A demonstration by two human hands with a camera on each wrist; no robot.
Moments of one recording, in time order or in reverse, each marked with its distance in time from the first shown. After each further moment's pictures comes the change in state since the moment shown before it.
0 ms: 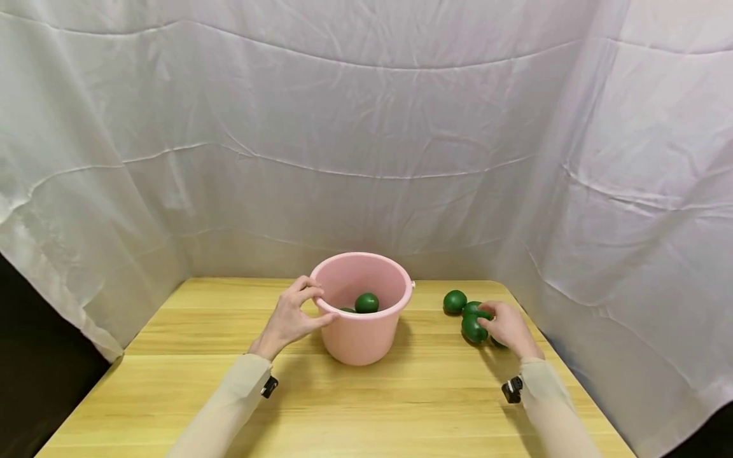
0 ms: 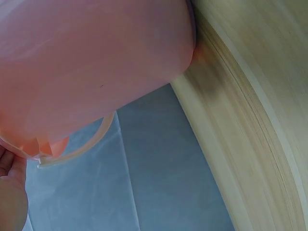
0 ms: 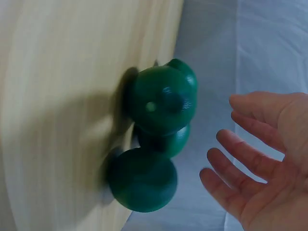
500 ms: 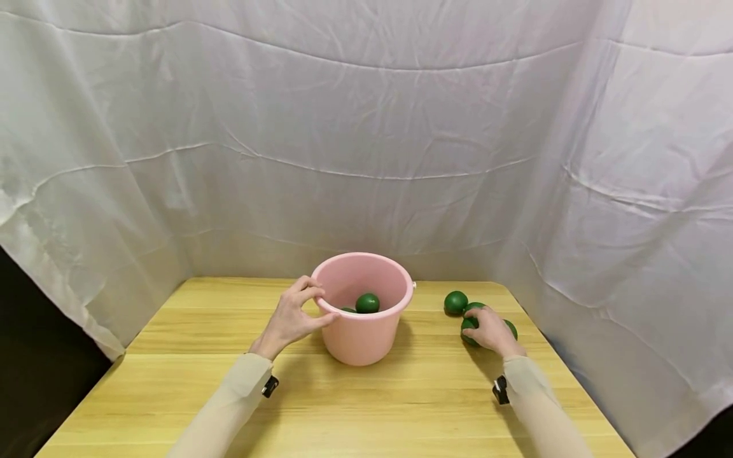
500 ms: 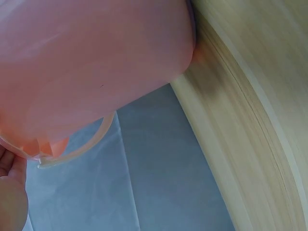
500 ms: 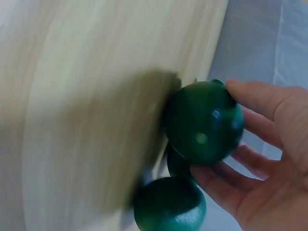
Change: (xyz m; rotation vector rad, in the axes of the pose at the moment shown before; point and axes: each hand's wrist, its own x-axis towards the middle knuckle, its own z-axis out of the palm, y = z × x) left_hand -0.001 -0.001 0.000 -0.003 -0.002 -0.005; right_hand 0.011 0.003 0.037 -0.092 -0.113 -0.013
